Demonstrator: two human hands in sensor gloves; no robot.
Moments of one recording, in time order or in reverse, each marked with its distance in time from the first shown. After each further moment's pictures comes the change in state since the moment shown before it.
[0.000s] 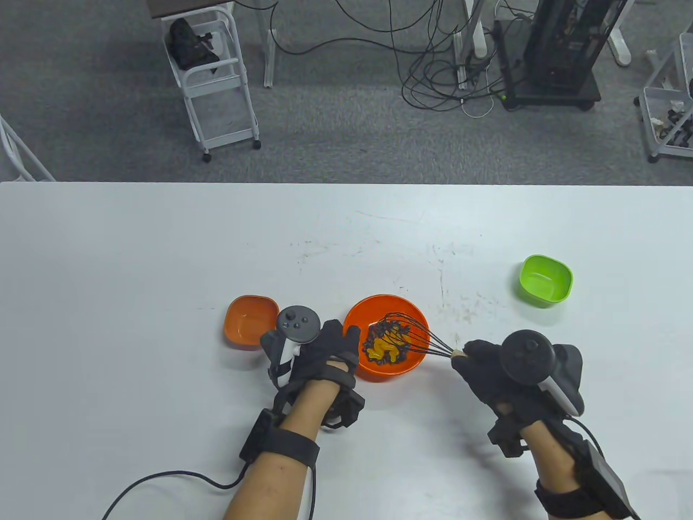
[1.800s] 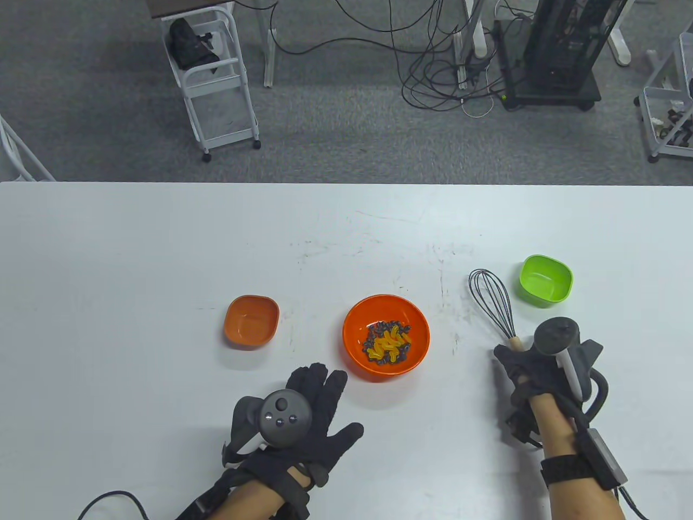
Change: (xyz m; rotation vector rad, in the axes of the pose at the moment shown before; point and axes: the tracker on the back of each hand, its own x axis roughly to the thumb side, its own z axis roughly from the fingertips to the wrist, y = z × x) left_hand -0.021 0.020 0.145 -0.144 -0.551 -0.375; right_hand -0.107 0.037 -0.031 0.024 0.650 0.126
